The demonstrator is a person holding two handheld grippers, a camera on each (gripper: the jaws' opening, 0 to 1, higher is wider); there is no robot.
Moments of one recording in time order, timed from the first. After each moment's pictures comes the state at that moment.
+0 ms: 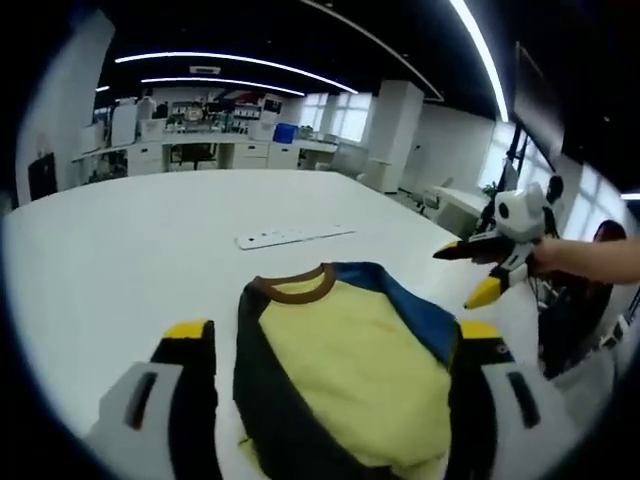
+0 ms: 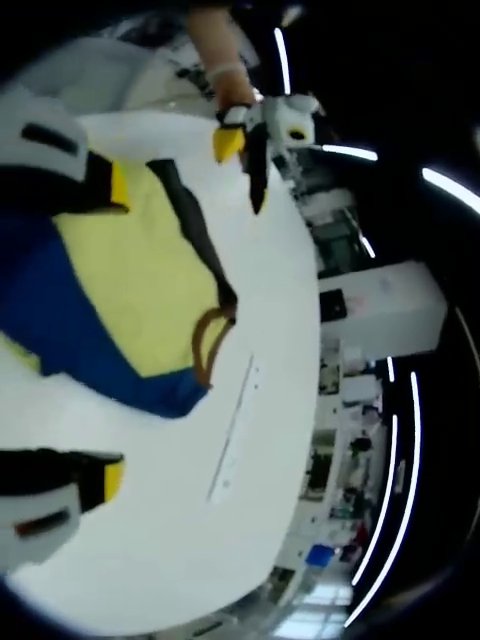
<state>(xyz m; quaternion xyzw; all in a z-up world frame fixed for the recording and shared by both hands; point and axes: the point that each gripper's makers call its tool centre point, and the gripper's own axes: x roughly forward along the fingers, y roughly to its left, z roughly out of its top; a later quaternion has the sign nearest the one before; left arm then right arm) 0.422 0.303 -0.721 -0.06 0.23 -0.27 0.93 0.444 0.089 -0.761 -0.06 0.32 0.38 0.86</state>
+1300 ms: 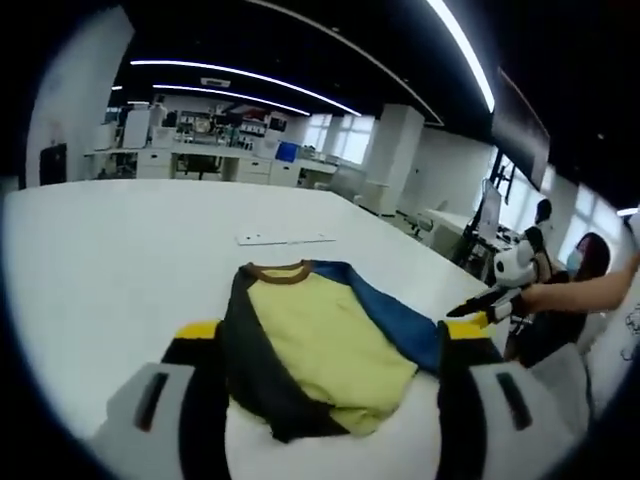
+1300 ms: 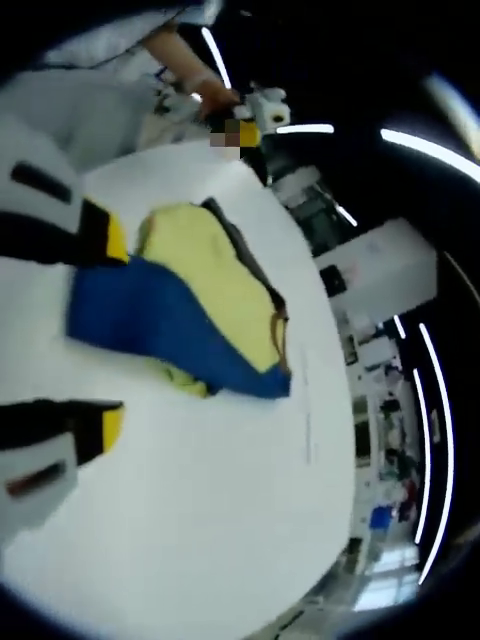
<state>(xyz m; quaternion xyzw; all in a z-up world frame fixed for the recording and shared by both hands) 0.323 0.321 -0.695 -0.10 0.19 -0.26 0.94 0.300 0.027 -0.809 0.08 0.39 0.35 0.85</state>
